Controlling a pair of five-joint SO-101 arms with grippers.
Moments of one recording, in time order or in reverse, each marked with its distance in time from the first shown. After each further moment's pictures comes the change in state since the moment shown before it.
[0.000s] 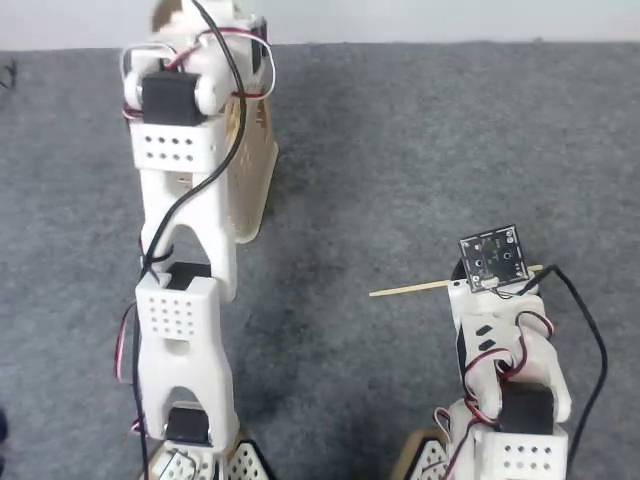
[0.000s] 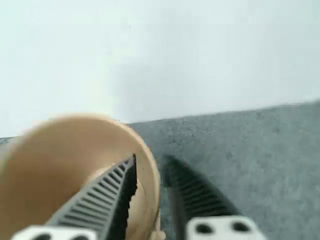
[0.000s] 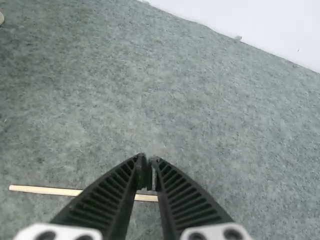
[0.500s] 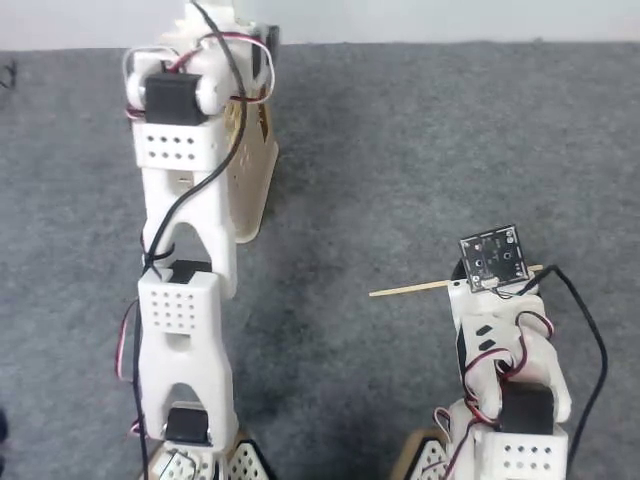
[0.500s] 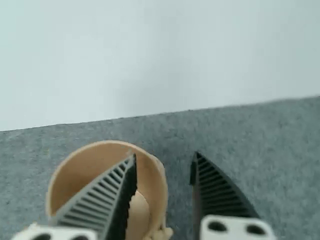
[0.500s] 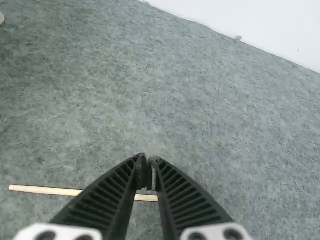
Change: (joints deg) left arm -1.3 3.3 -3.1 1.3 -0.8; right arm 0.0 0.0 0.0 0.0 0.0
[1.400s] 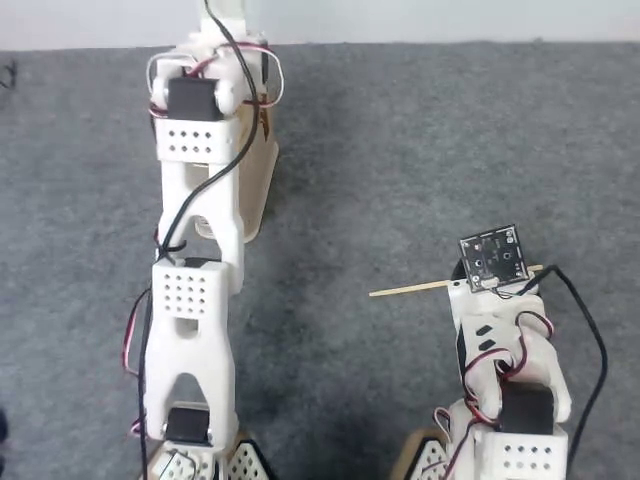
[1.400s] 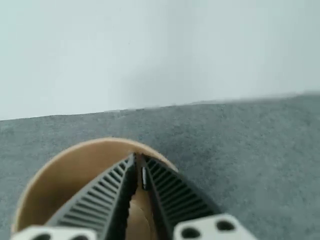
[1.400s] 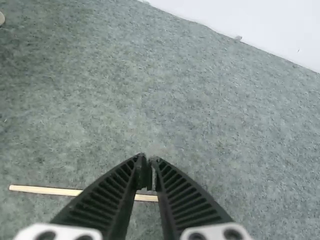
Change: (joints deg) left arm 0.5 11.6 -1.7 -4.4 -0.3; right arm 0.0 0.0 0.0 0.0 0.0
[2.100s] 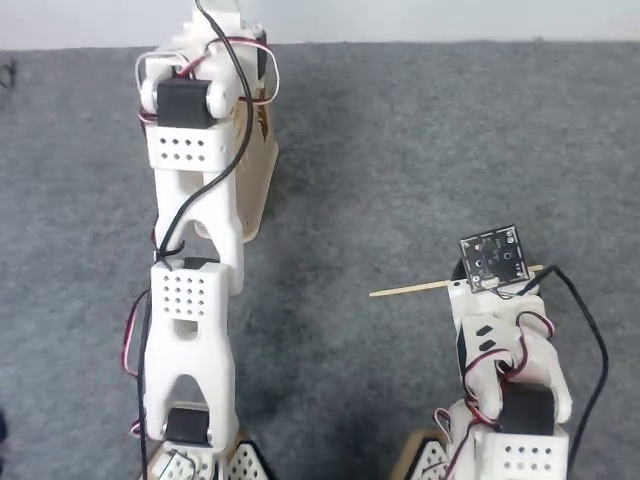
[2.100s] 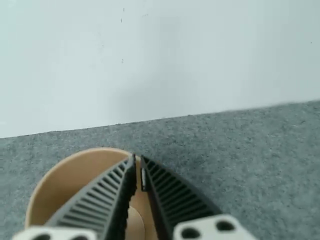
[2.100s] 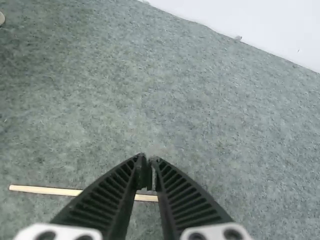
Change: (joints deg) left arm 0.5 -2.3 -6.9 2.3 -0.6; right arm 0.0 0.0 0.0 0.0 0.0
